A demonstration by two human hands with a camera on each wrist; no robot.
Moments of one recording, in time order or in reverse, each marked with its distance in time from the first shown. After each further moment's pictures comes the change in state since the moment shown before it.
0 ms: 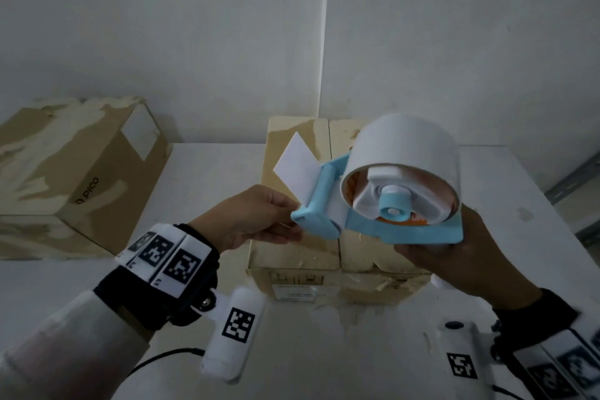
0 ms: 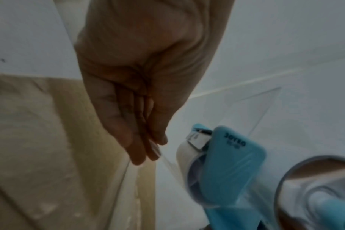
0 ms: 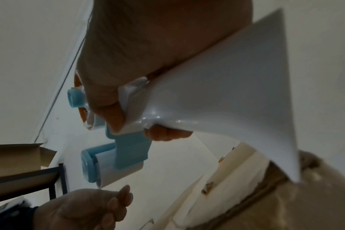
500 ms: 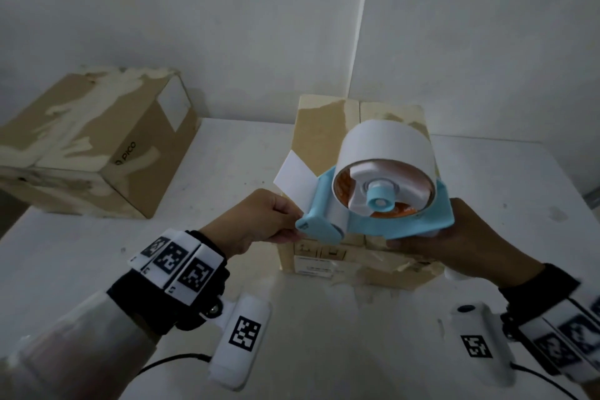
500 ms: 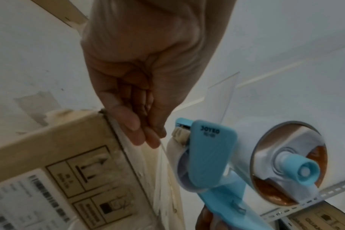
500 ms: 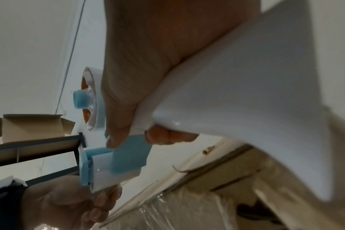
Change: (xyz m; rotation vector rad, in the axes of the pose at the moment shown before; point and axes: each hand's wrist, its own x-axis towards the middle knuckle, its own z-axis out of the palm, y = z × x) left_hand -0.021 -0.041 -0.004 0.048 0.153 -0.036; right_hand 0.008 0.000 0.018 -0.099 -0.235 0.225
